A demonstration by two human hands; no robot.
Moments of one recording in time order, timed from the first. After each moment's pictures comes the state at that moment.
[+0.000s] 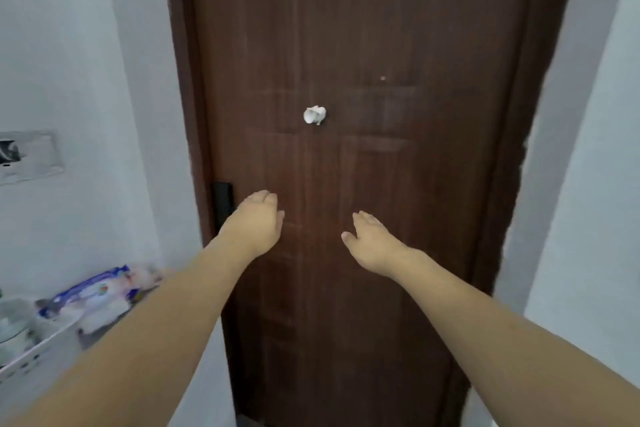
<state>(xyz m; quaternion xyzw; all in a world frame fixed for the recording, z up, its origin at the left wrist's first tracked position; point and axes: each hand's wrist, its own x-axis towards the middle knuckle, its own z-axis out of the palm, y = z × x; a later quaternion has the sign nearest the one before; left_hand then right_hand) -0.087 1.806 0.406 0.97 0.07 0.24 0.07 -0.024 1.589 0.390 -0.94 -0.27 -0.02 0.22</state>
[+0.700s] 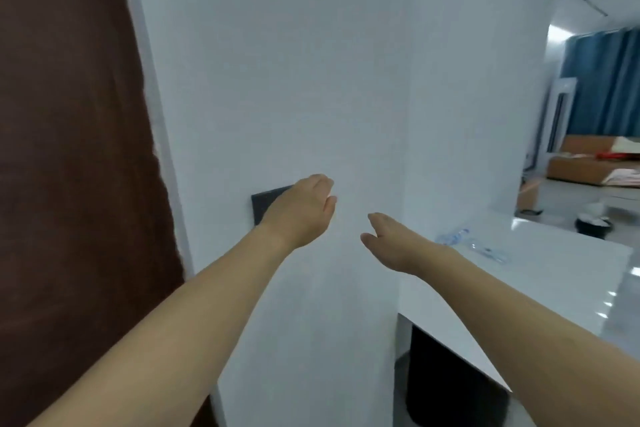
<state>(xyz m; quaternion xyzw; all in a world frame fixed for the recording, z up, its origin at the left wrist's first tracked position) -0.103 1.292 0.437 0.79 -0.53 0.23 0.20 -0.235 1.153 0.400 -0.94 0.23 -0.13 0.20</state>
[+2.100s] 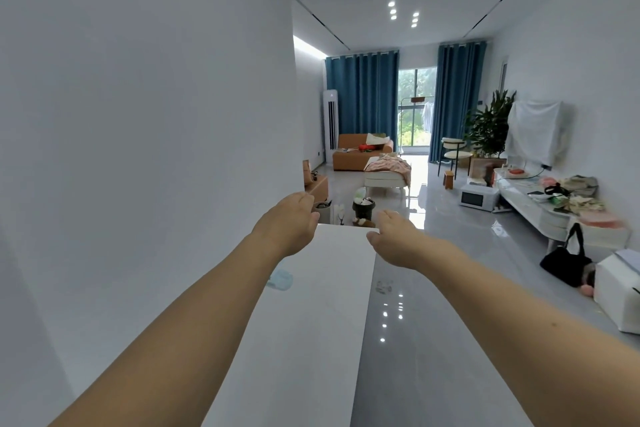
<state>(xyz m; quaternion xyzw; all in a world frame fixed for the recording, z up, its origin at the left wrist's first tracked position) -0.334 0.644 0.389 0.64 -0.73 0.10 0.21 -0.546 0.621 0.378 -0.81 0.56 -0.16 0.10</state>
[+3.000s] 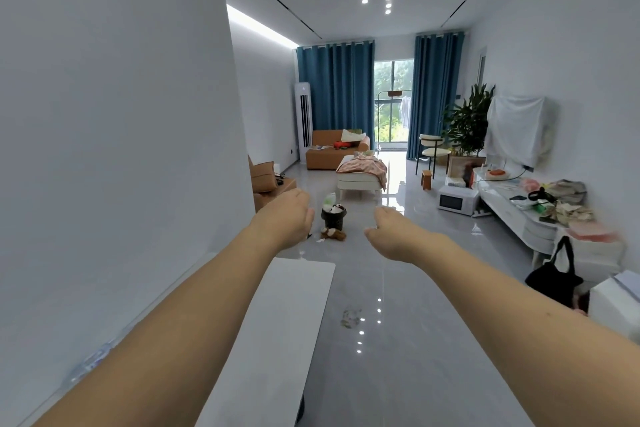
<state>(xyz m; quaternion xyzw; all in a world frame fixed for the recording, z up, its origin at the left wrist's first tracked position) -0.479 0.184 0.397 0.61 -0.76 0.09 0.20 -0.691 0.175 0.386 -0.79 0.59 -0.14 0.11</state>
